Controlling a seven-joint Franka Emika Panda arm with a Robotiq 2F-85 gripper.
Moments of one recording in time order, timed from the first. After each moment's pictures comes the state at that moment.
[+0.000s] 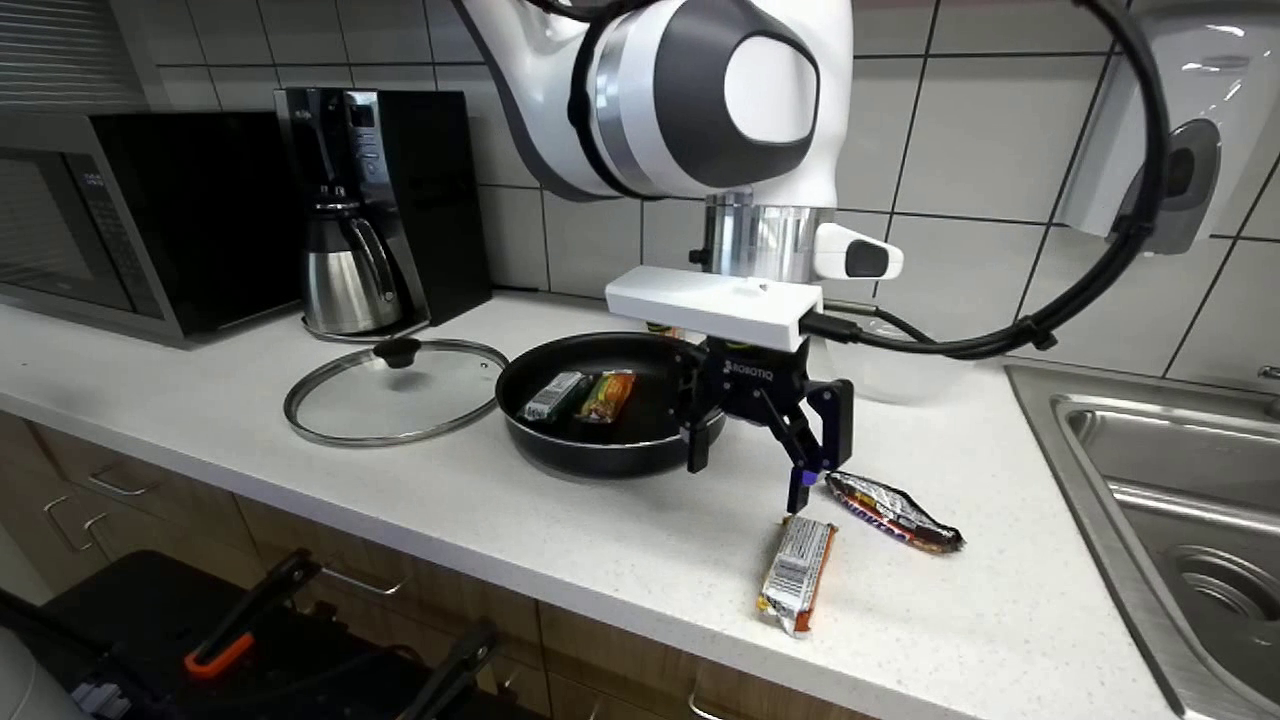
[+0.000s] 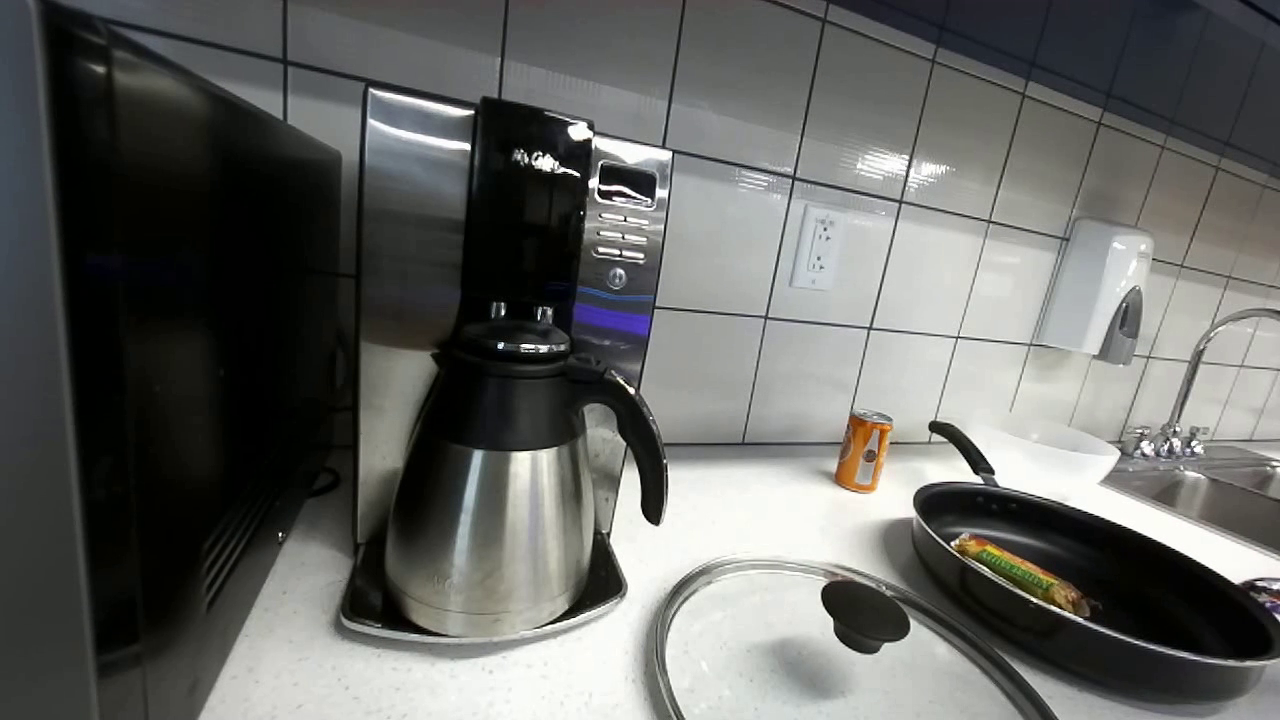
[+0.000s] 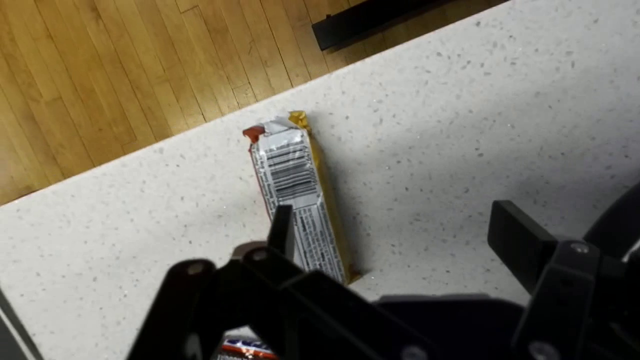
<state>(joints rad) -0.30 0.11 -0.33 -2.46 -0.18 2.45 -0.19</state>
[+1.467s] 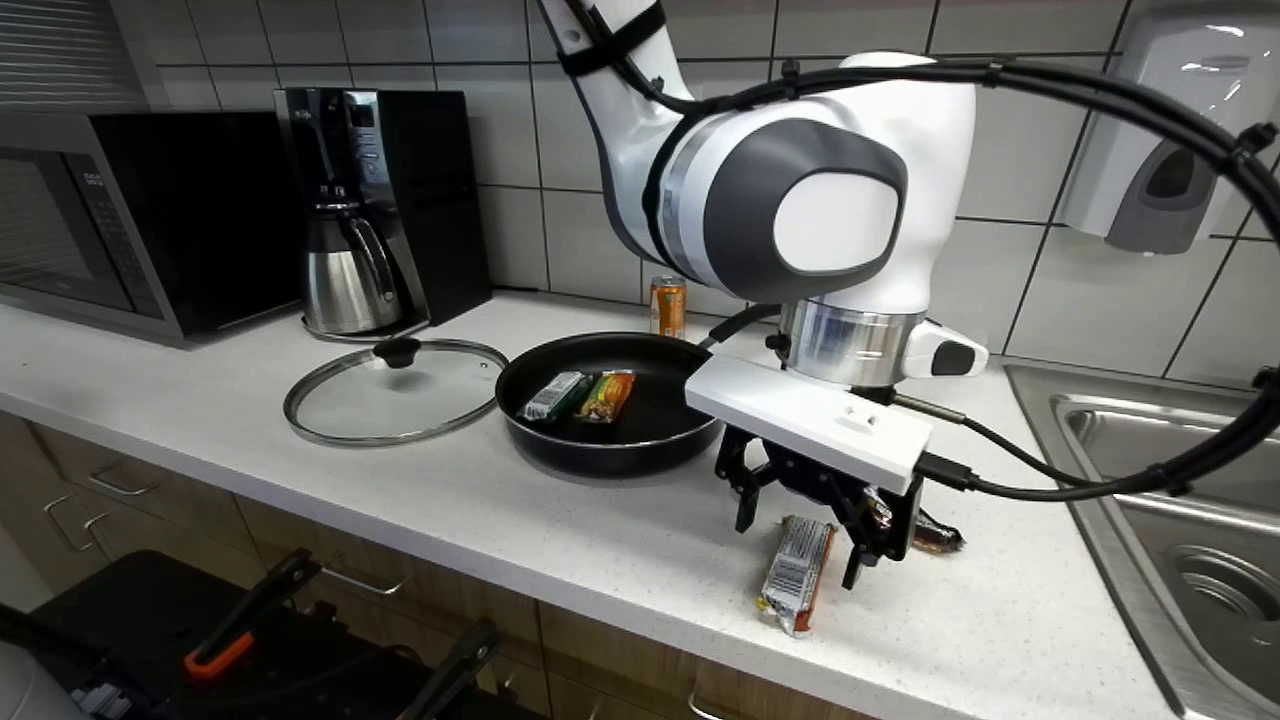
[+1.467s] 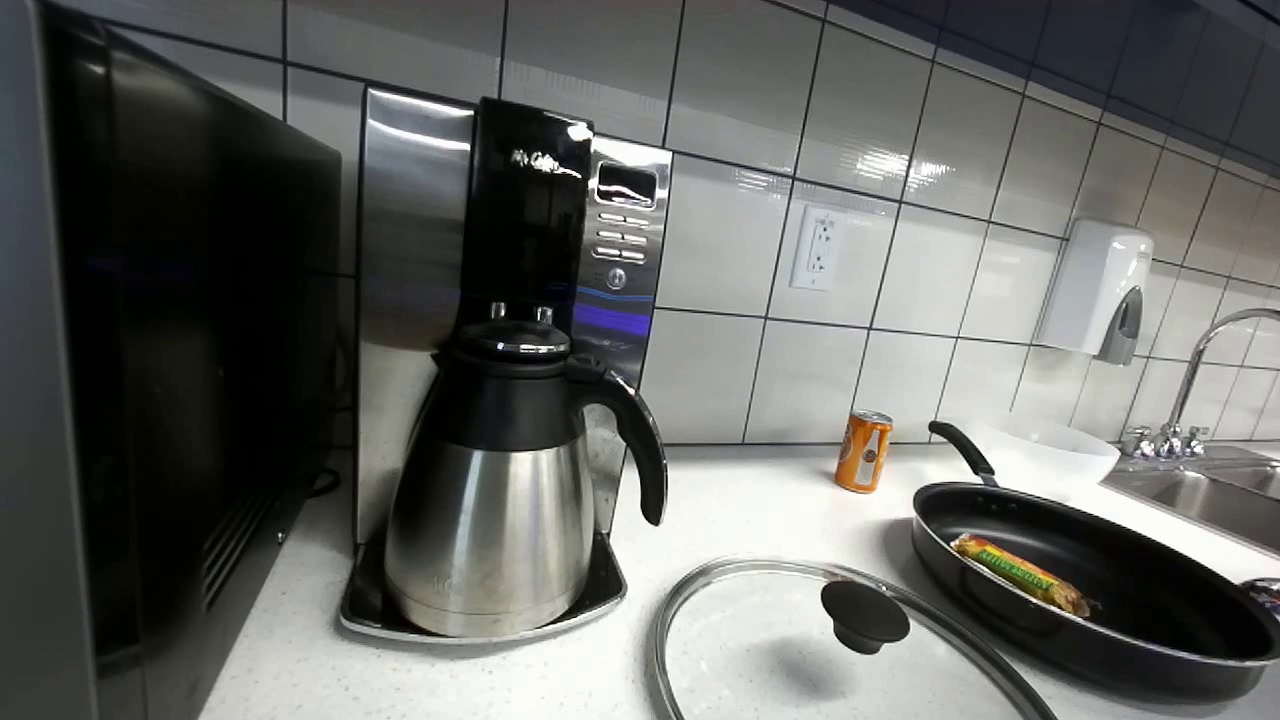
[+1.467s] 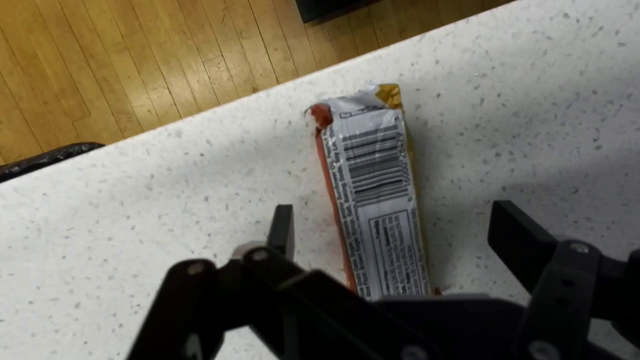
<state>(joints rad) -0.44 0.28 -0.31 -2.39 0.07 2.58 -0.54</state>
